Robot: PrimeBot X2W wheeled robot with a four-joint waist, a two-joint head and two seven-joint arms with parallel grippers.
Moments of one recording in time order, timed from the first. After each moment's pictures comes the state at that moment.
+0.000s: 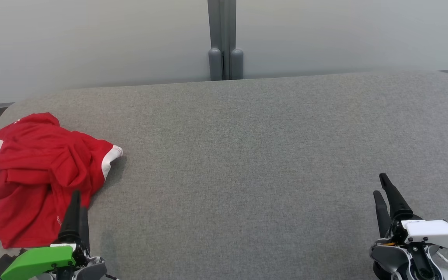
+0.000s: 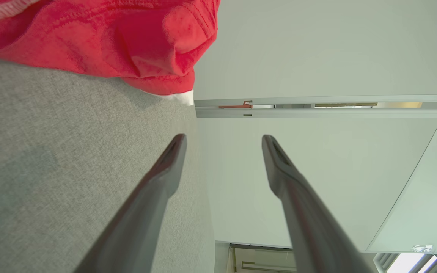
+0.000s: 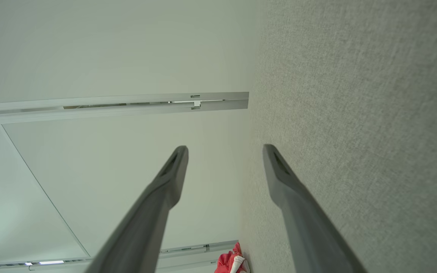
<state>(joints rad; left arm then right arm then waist) -0.06 0.04 0.11 0.28 -1.59 -0.13 0.06 -0.06 -0.04 -0.11 0.27 1.57 0.13 0.06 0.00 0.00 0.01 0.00</state>
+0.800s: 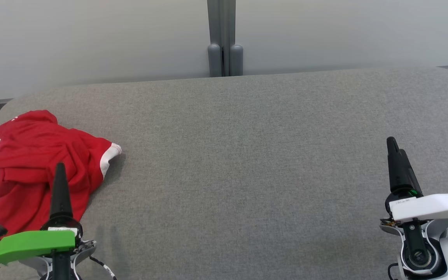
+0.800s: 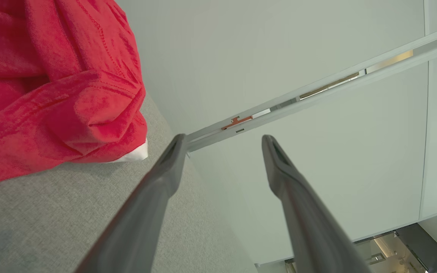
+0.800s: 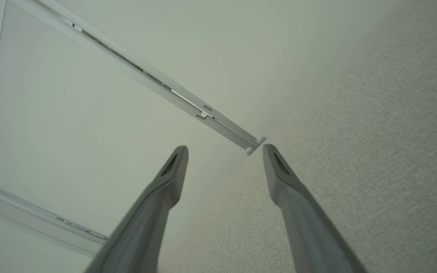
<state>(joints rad) -0.06 0.04 0.12 0.11 -1.25 -0.13 -0.04 -0.09 -0.04 -0.11 0.08 0.97 0.13 -0.03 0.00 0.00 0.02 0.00</state>
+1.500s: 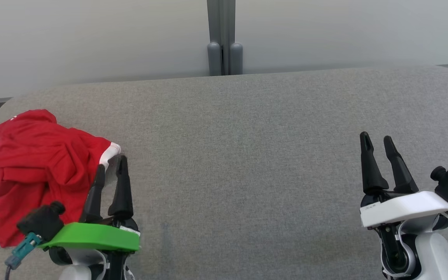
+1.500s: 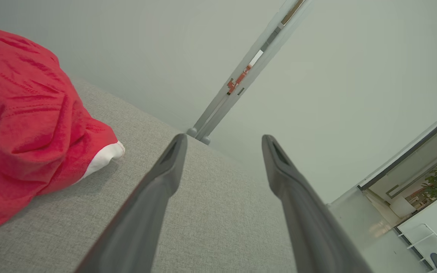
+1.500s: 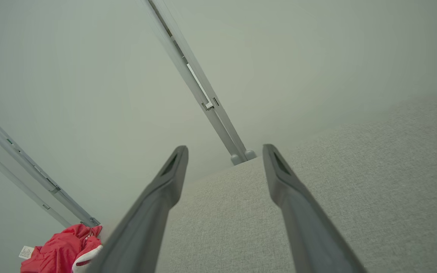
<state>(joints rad) -0.06 0.04 -0.09 0.05 -0.75 -0.09 -0.10 -0.09 -0.04 -0.01 0.02 0.55 0.13 -0.10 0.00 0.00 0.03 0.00</state>
